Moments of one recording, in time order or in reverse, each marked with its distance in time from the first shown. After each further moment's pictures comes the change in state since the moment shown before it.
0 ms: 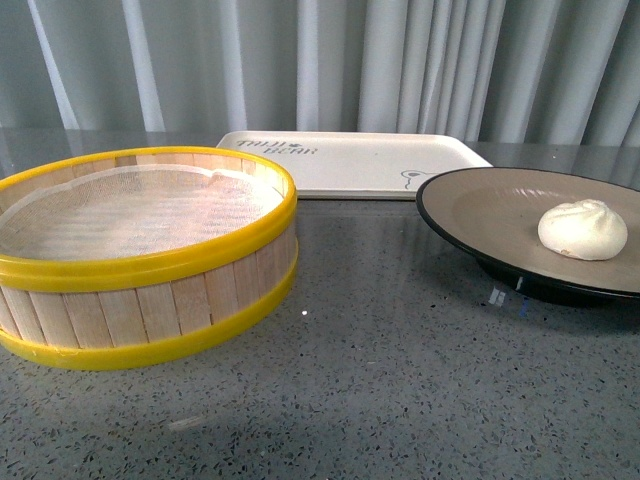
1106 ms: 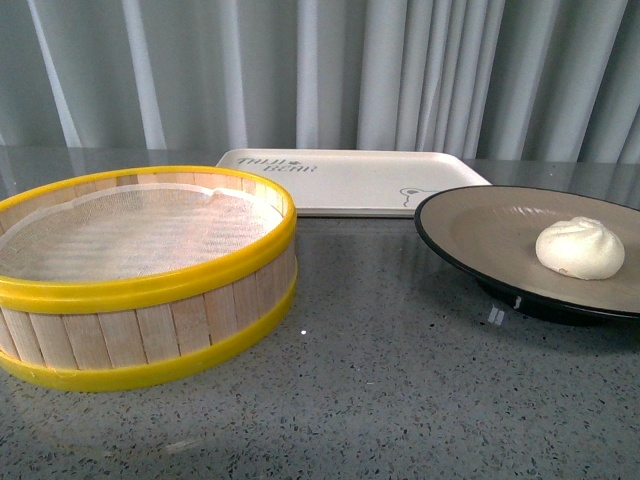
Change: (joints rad) left arm 0.264 -0.480 -0.470 -0.039 0.257 0.012; right arm 0.000 0.000 0.000 0.000 0.000 0.000
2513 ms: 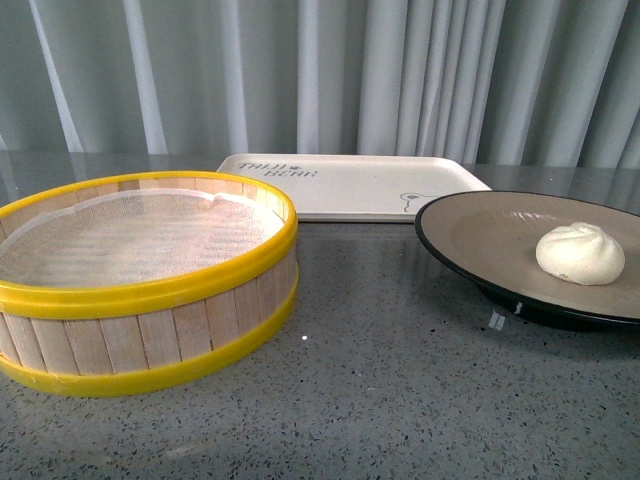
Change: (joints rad) left arm 0.000 -0.289 -0.018 -0.247 0.002 0.000; right arm -0.094 0.394 0.216 0.225 0.016 -0.163
